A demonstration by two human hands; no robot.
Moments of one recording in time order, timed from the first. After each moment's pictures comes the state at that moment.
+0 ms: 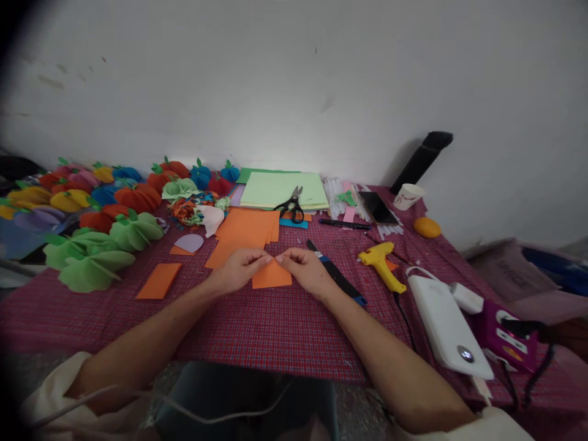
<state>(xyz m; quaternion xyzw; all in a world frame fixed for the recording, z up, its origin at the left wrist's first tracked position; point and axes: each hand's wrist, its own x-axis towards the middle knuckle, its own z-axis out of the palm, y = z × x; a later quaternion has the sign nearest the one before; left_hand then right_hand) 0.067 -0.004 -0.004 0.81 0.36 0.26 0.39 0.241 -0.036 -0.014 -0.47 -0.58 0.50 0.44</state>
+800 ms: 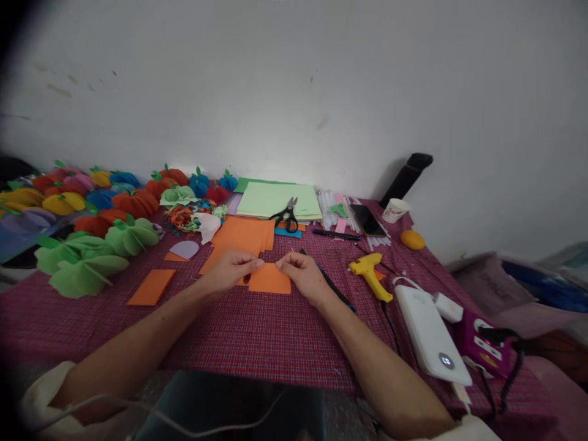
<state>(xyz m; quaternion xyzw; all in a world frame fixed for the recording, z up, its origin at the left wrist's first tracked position) 0.065 -0.004 0.004 0.69 0.35 0.29 0.56 0.245 -0.039 0.000 -0.46 -0.54 0.51 0.48</state>
